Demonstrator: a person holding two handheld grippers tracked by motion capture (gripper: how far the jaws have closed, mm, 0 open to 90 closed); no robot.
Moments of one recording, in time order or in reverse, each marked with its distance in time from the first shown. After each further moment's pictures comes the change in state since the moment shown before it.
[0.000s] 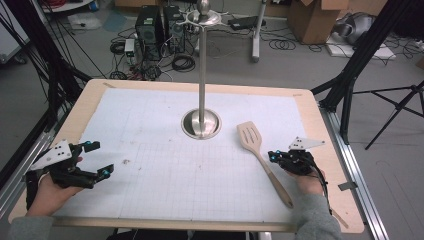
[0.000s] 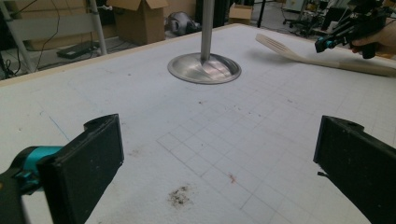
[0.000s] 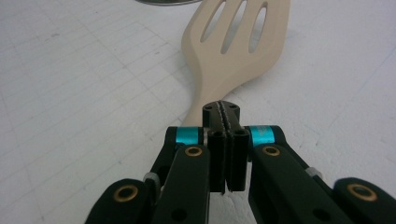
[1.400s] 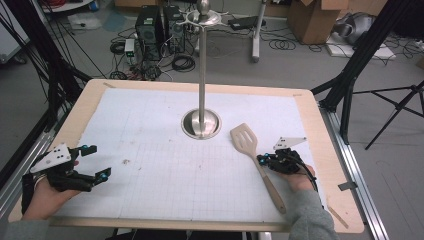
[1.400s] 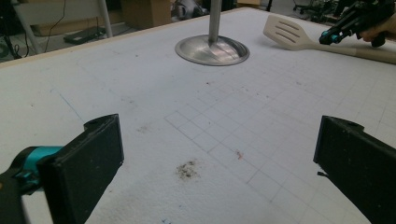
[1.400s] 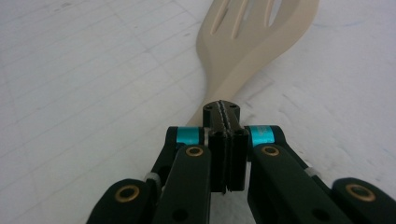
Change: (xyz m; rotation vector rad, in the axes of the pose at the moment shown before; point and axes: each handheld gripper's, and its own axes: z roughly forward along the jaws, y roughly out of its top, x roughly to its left) left arm 0.001 -0.008 -0.006 0.055 0.028 -0.006; right arm 0.014 0.010 0.030 0.116 0.069 -0.047
